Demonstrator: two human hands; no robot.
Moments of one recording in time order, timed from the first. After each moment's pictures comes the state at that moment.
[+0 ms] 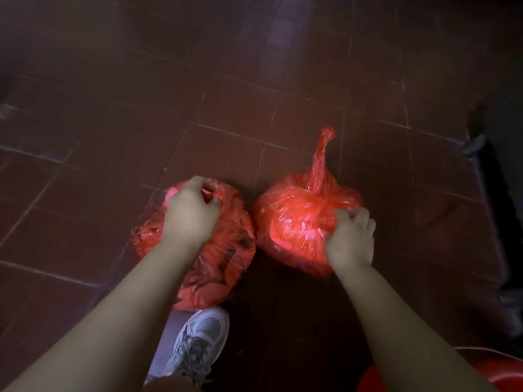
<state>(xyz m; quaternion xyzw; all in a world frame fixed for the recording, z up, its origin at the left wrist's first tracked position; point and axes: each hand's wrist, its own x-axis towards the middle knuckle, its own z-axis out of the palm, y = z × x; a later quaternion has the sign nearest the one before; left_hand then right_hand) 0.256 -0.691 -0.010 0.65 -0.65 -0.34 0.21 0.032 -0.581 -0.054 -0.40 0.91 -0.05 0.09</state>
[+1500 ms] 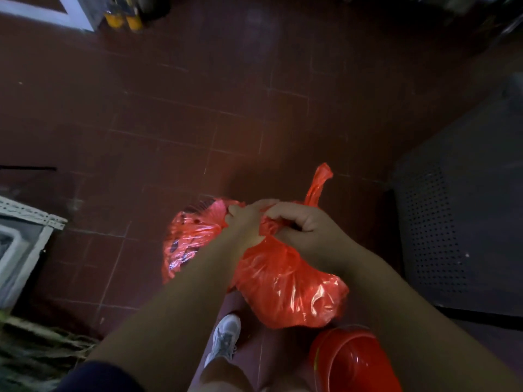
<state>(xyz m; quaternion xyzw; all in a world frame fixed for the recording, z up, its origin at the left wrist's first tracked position) 0.189 -0.811 0.450 0.54 -0.64 -0.54 -0.05 0.085 -0.719 0.540 -0.55 0.60 -0.37 0.46</state>
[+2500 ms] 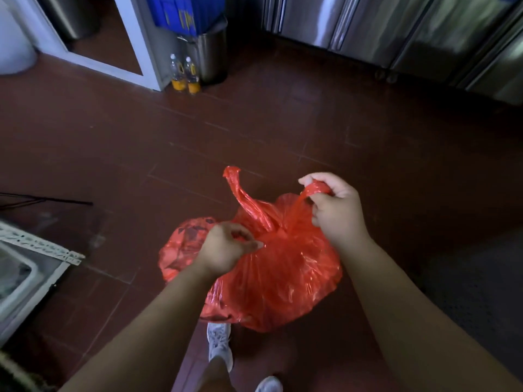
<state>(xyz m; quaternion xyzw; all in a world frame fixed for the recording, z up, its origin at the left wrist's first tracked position) 0.140 -0.965 0.507 0.54 -0.65 -0.50 0.20 -0.044 -0.941 0.587 -0.37 0.68 -0.50 0.38</state>
